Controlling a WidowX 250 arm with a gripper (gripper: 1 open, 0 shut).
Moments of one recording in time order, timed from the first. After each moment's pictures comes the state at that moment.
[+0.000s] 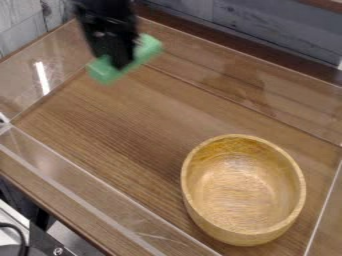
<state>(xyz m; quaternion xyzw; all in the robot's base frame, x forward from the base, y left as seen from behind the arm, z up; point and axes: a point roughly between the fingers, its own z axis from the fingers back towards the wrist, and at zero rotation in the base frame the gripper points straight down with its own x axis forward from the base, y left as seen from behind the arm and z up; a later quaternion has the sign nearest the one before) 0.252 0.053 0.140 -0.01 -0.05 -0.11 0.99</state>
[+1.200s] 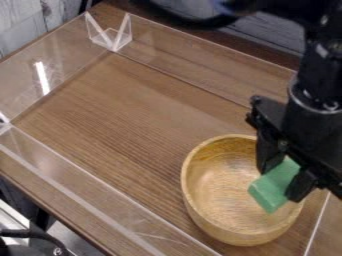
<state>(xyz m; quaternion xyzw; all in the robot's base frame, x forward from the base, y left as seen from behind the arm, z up) 0.217 -0.135 0.106 0.01 -0.05 -0.17 0.98</state>
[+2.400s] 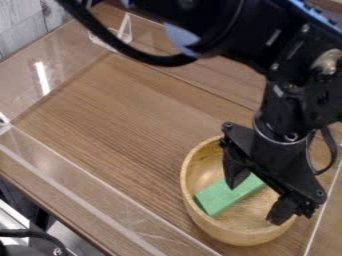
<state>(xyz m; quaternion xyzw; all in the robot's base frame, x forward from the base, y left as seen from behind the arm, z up) 0.211 -0.115 0.077 0.01 -0.05 -0.13 0.99</state>
